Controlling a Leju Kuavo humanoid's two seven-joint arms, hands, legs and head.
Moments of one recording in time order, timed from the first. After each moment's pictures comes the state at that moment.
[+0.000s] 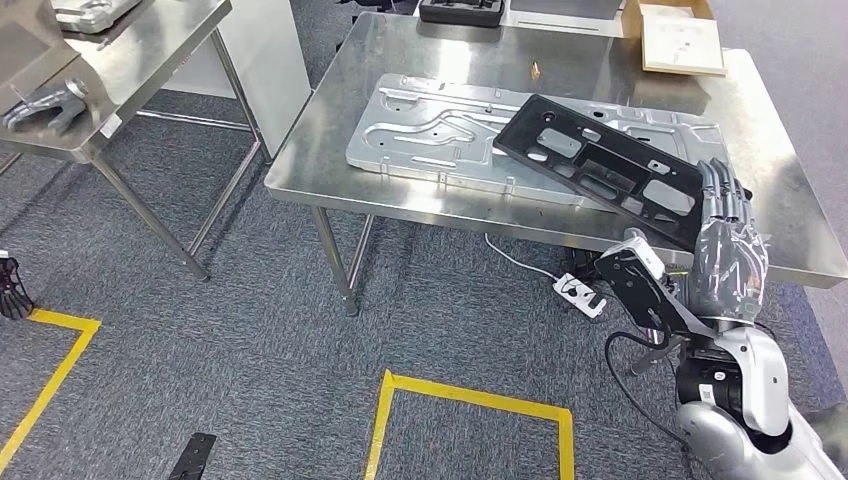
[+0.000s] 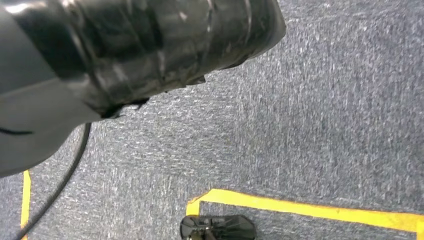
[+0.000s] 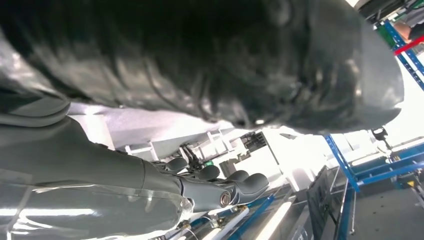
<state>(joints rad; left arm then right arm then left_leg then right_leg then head) -0.15 0.21 -0.83 -0.25 0.75 0.24 -0.23 -0.23 -0.61 0.32 -1.93 0.76 -0.34 0.67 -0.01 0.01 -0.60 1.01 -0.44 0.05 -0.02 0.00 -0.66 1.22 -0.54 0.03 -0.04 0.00</state>
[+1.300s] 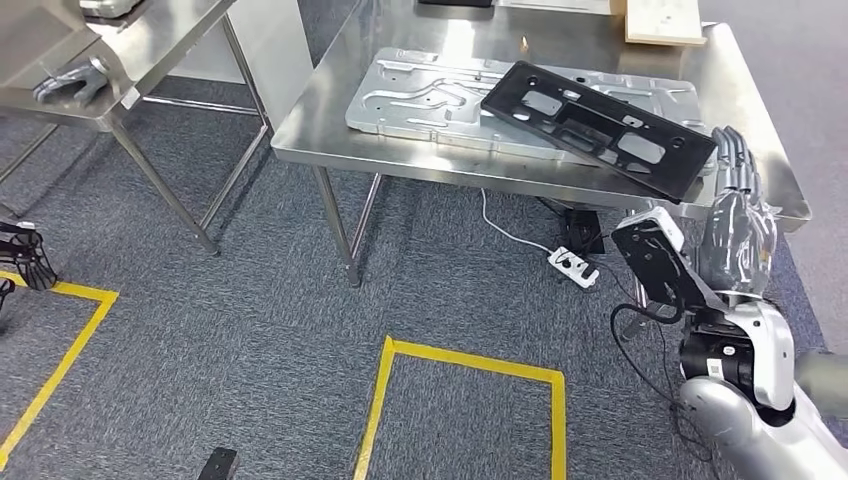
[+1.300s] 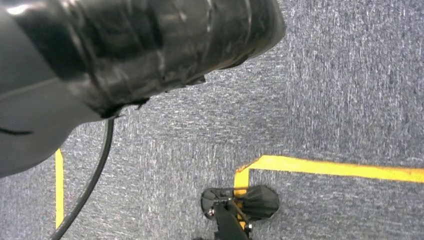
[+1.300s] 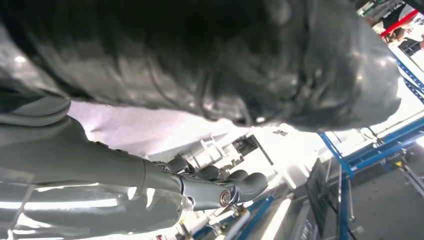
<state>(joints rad) -0.11 0.15 -0.83 -0.25 0.74 0.23 -0.23 -0.34 -0.61 0.35 -1.90 0.67 -0.36 0.66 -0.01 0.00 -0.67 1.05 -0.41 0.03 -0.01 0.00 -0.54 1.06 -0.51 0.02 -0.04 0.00</state>
